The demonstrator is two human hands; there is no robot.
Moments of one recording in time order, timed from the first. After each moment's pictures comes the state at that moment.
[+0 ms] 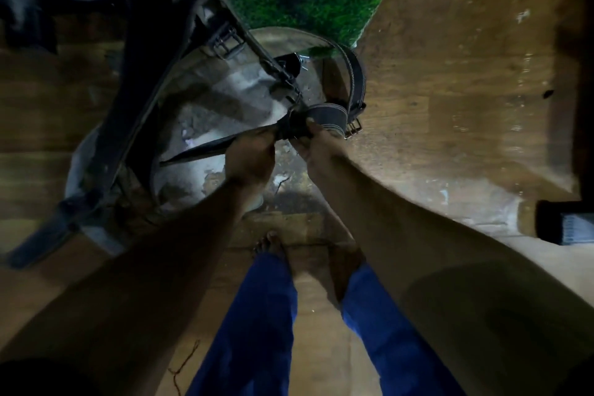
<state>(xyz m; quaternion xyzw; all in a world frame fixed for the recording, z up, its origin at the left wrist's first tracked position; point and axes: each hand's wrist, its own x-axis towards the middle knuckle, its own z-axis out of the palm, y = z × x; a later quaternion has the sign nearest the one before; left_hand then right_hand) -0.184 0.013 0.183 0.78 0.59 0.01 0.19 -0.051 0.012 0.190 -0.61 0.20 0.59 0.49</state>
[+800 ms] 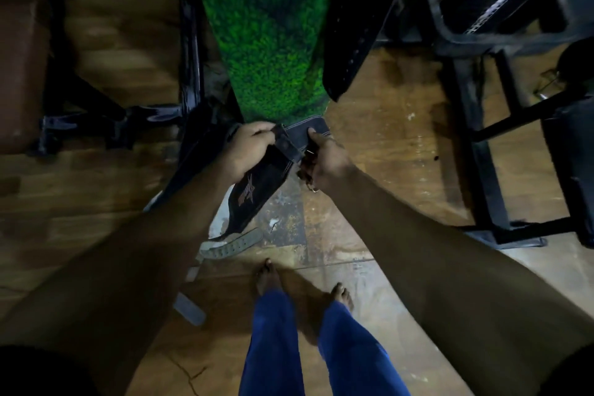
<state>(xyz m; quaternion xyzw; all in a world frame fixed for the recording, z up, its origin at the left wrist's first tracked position) -0.170 0.069 0.574 0.53 0.58 0.16 0.60 -0.021 0.010 0.561 -0.62 0.03 0.61 0.49</state>
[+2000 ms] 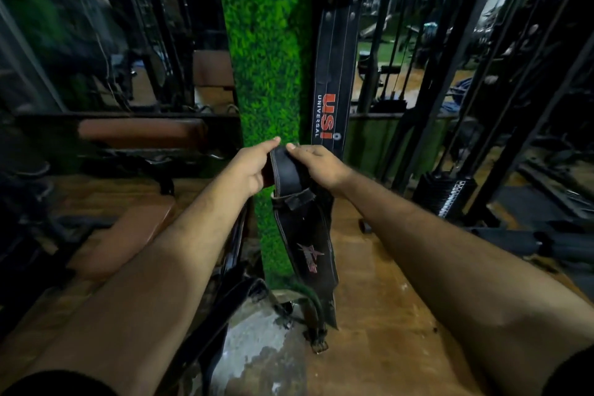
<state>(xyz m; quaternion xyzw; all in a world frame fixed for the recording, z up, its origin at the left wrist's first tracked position) -0.134 -0.015 1.042 0.41 0.48 0.42 0.65 0.016 -0.042 1.024 -0.48 -0.57 0.50 0.44</state>
